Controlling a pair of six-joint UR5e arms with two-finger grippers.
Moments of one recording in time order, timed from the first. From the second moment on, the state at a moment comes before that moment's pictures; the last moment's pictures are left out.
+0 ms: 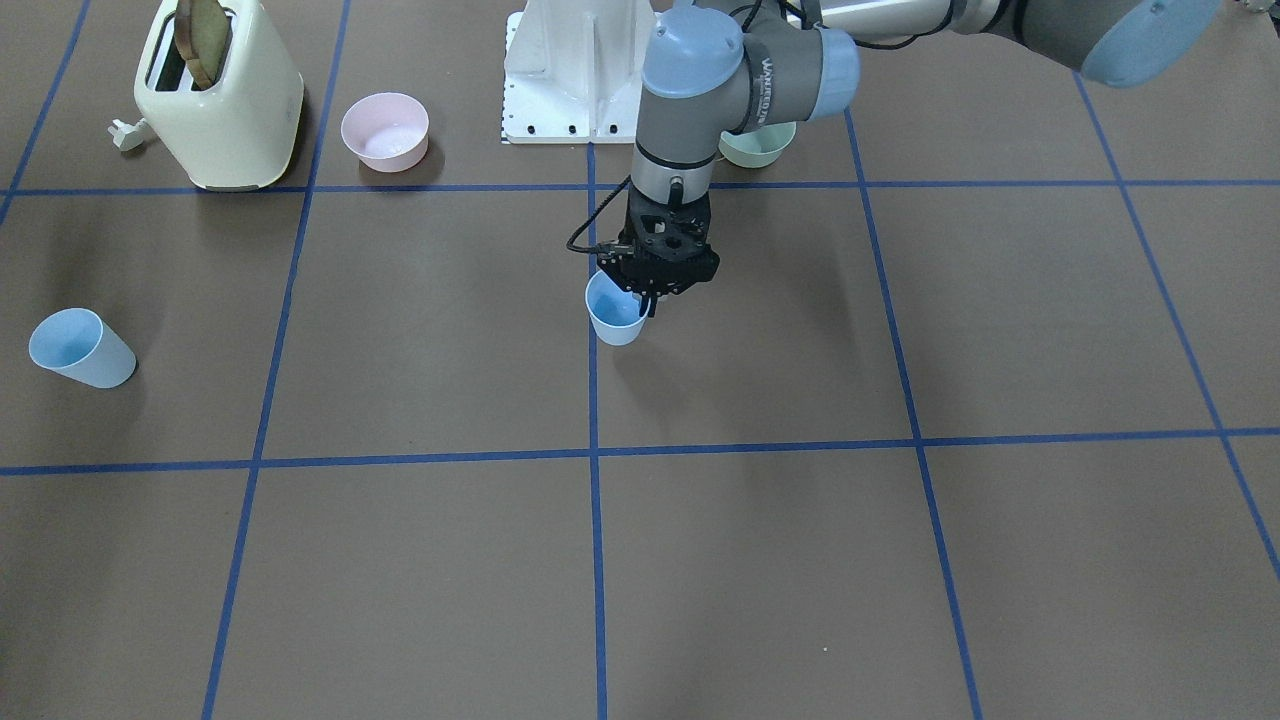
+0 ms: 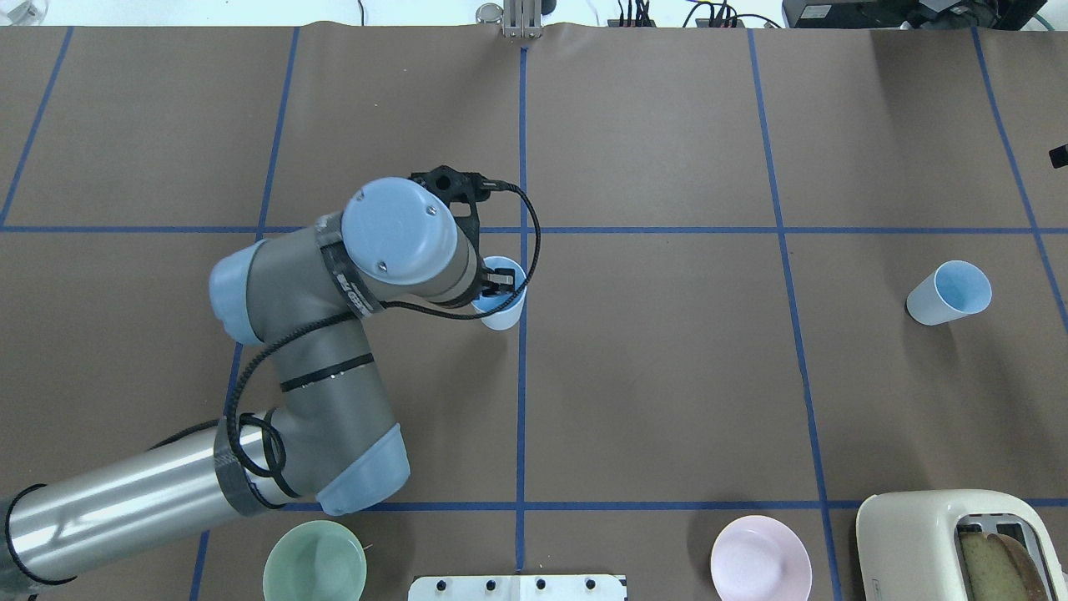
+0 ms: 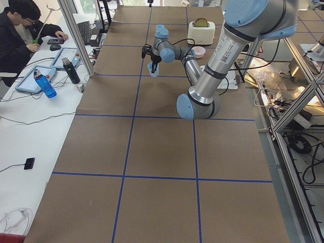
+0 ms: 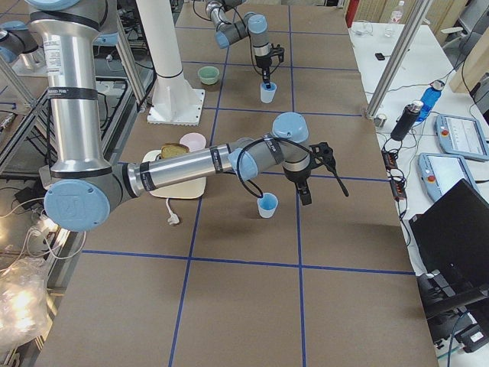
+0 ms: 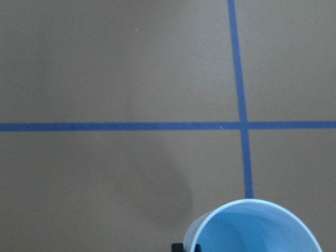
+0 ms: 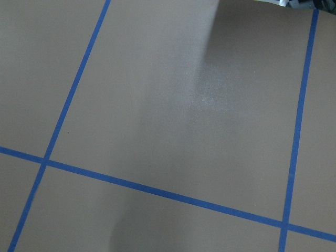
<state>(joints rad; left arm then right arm) -0.48 -2.30 -1.67 -1.64 -1.70 -1.22 1.41 -1.53 1.79 -1.31 2.31 0.24</state>
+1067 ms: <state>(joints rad) -0.43 -2.30 -1.61 -1.73 -1.67 -1.22 1.41 -1.53 1.79 -1.31 2.31 0.24</state>
